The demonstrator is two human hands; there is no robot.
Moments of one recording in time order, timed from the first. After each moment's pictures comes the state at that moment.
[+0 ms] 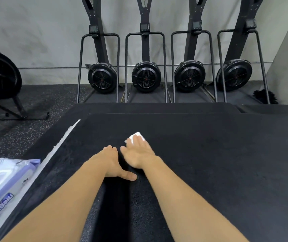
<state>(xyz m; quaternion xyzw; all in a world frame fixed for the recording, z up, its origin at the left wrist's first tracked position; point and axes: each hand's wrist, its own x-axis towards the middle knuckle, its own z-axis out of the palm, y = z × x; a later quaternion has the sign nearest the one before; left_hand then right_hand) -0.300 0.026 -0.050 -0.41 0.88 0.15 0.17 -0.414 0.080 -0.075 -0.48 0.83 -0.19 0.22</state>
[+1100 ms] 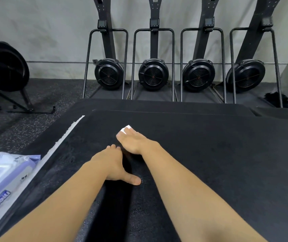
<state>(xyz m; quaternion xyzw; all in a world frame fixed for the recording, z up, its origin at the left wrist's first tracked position) -0.301 0.024 -0.049 -0.39 0.89 0.13 0.17 -0.430 0.028 -0.066 -0.49 0.78 -0.25 0.32</state>
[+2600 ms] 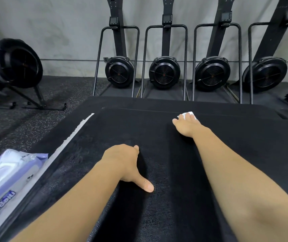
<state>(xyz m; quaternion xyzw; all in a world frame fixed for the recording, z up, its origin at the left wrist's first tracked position) -0.315 0.013 -0.047 -0.37 0.90 0.06 0.21 -0.575 0.033 -0.080 -0.38 0.89 -0.18 0.17</state>
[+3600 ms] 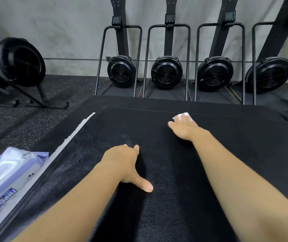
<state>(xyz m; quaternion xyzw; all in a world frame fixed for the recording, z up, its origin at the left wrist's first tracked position) -0.314 0.014 -0.052 -0.37 0.90 0.05 0.21 -0.565 0.030 -0.084 -0.43 0.87 -0.19 0.16</state>
